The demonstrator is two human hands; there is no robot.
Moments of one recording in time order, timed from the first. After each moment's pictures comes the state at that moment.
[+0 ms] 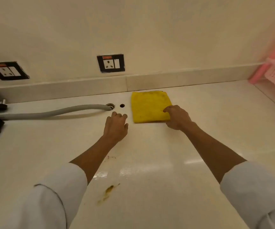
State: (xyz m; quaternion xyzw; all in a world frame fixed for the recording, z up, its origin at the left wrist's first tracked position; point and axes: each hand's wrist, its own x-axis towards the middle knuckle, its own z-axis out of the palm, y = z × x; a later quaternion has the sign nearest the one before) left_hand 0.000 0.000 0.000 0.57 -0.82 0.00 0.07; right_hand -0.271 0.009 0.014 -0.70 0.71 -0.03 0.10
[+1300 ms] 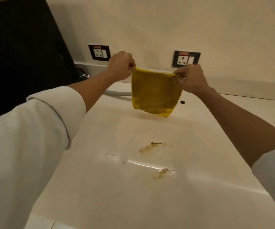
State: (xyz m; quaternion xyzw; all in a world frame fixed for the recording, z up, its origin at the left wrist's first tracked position) left_hand 0.219 -0.040 0.183 0.61 -0.77 0.08 0.17; right_hand -0.050 -0.034 0.160 -0.80 0.53 -0.26 0.10
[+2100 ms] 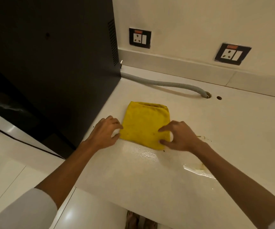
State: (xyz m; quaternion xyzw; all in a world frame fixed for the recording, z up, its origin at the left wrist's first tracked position) left_hand 0.416 0.205 0.004 0.61 -0.78 -0.05 0.12; right_hand 0.104 0.132 0.031 -0.90 0.41 -0.03 0.16
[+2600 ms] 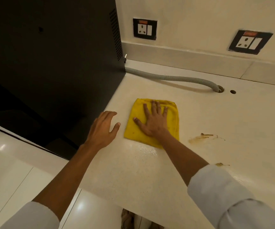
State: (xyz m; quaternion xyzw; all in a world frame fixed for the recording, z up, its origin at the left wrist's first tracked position) left_hand 0.429 0.205 -0.006 0.73 -0.64 -0.10 0.20; right_hand 0.235 0.081 -0.058 -0.82 0.55 -0.03 0.14
